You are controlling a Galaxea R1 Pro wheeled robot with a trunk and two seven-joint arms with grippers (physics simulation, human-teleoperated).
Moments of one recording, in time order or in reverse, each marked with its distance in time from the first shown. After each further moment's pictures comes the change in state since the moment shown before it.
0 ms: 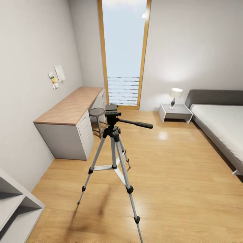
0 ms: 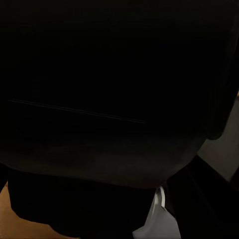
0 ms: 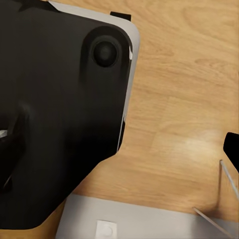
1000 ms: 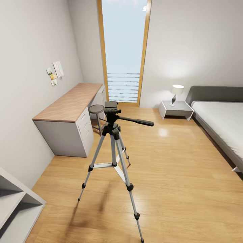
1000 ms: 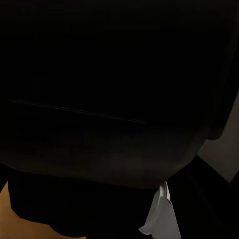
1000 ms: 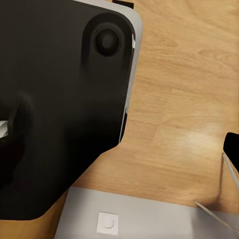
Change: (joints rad) left arm 0.000 0.001 0.000 0.000 0.001 -0.001 0.000; right arm 0.000 0.000 0.000 0.000 0.001 -0.001 0.002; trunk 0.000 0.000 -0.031
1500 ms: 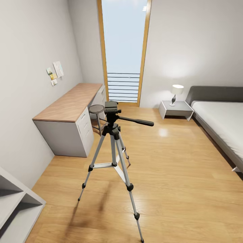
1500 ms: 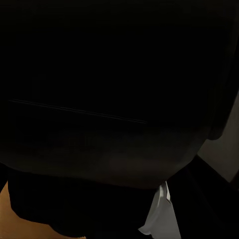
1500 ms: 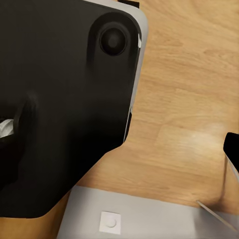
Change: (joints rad) left arm 0.000 0.000 0.001 0.000 0.000 0.000 0.000; right arm 0.000 0.006 0.001 -0.001 0.003 0.005 0.008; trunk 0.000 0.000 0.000
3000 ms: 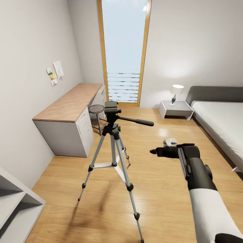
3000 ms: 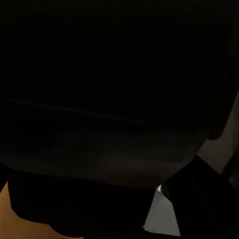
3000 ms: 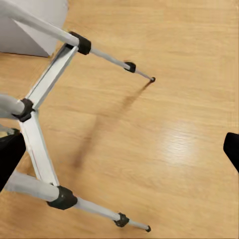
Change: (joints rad) left arm 0.000 -0.022 -0.004 0.001 -0.019 0.004 -0.007; right arm -0.597 0.053 -0.014 -1.261 -0.025 1.135 0.478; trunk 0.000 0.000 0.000
